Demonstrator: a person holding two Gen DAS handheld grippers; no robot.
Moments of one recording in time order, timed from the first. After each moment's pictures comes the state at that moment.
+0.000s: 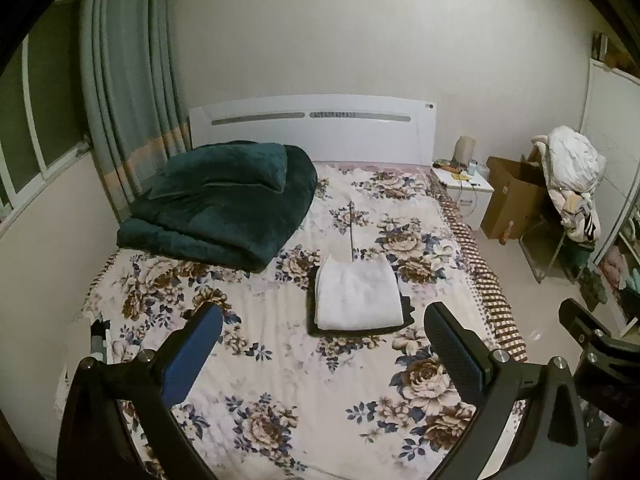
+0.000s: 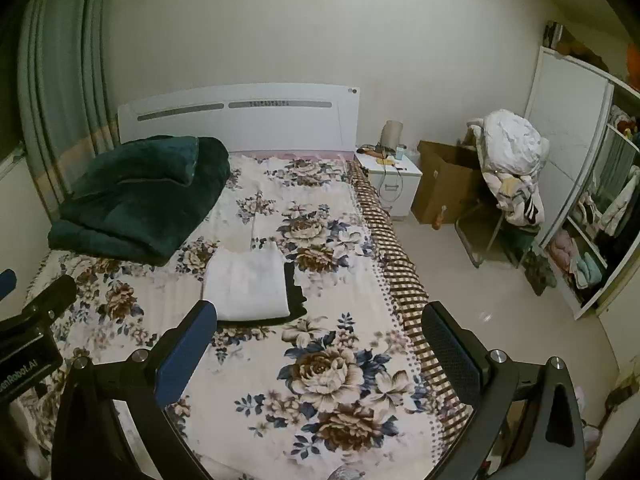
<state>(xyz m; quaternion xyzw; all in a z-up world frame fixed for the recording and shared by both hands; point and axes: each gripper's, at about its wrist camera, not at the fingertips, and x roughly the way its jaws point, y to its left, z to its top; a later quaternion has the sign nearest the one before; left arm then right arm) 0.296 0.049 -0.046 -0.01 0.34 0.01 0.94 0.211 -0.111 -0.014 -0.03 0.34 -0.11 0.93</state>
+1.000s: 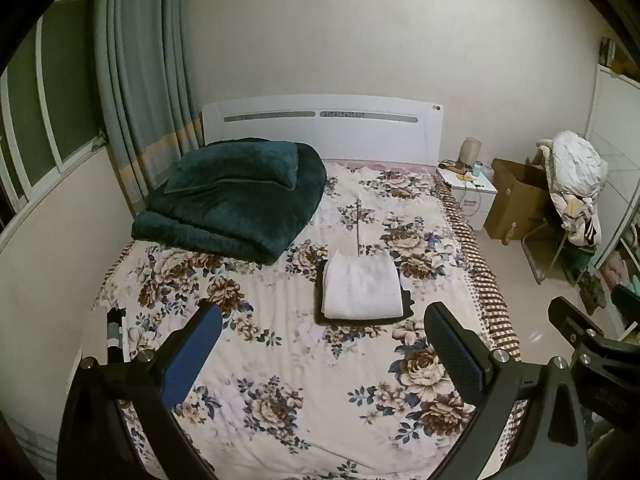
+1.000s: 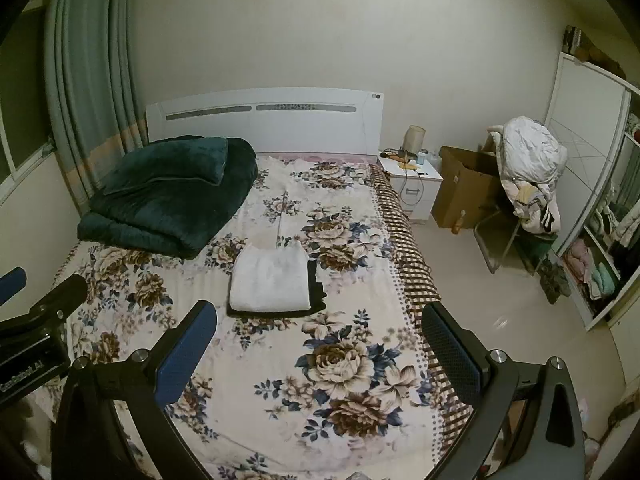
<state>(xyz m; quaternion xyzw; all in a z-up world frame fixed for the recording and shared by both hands) 0.258 0.052 -0.008 -0.01 0.35 0.02 0.94 0.179 -0.102 0.037 -0.03 0.35 -0.05 0.94</state>
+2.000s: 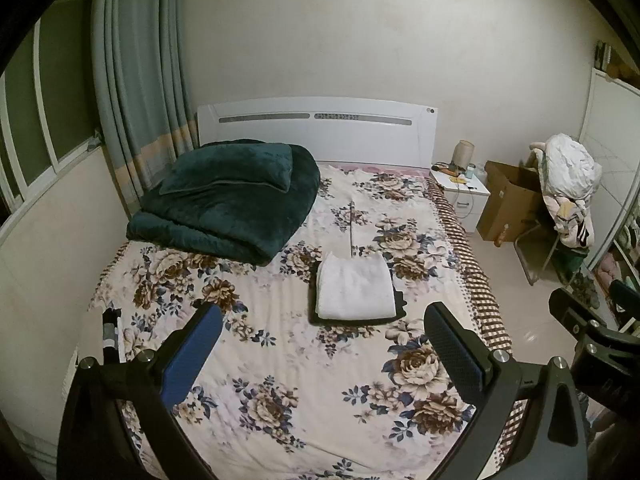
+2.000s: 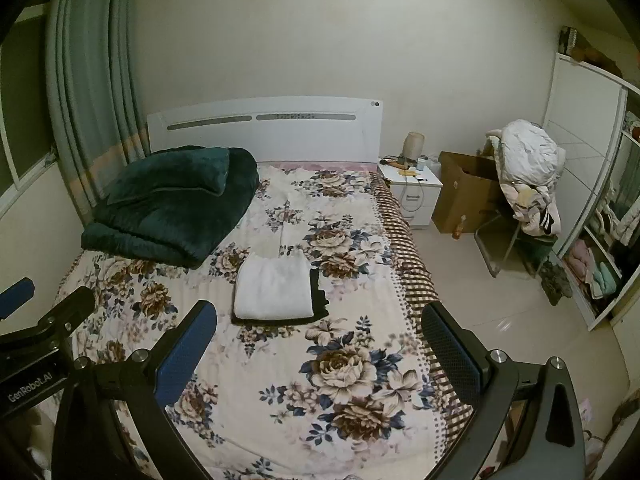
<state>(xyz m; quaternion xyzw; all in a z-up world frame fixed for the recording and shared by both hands) 0.257 0.050 0.006 -0.02 0.35 0.01 0.94 0.176 -0.104 0.052 -0.02 0.34 -0.05 0.94</state>
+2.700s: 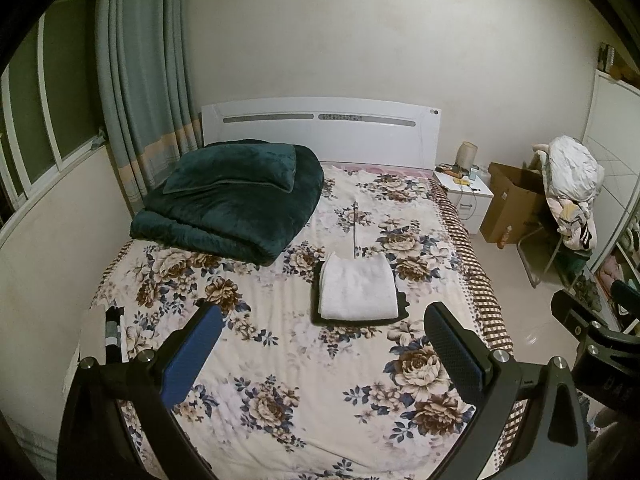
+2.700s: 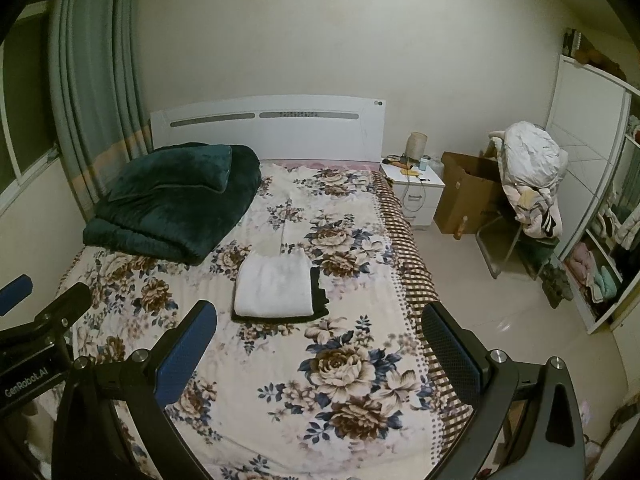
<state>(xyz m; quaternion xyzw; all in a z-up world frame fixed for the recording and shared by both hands) 0.254 0.051 0.006 -0.02 0.35 0.01 0.94 0.170 -0.107 0.054 -0.03 0.34 -0.05 0.94</state>
